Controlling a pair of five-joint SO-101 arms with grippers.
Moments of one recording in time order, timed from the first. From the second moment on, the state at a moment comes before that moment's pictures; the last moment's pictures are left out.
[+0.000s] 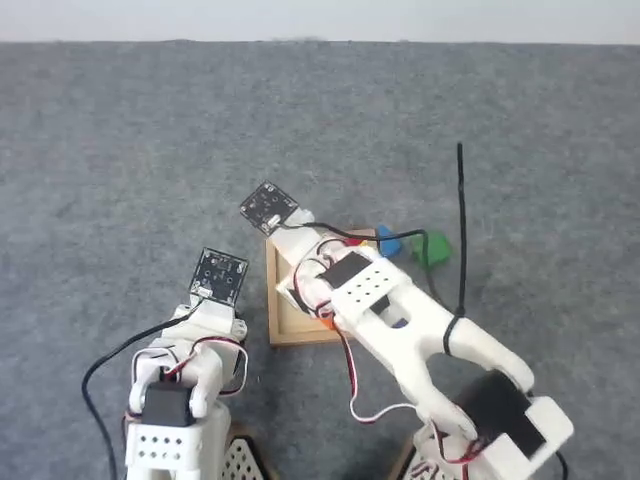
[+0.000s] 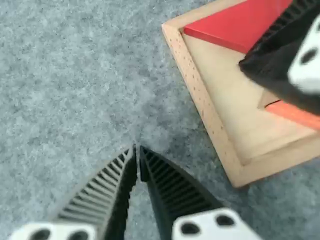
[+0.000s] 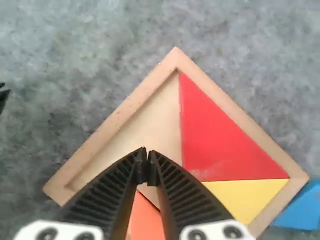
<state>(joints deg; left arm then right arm) -2.5 -103.1 97.1 72.2 -7.8 -43.8 -5.1 39.1 37.5 8.1</state>
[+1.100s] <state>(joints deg) -2.5 -103.1 97.1 72.2 -7.8 -23.7 -26.9 41.9 52.5 8.0</state>
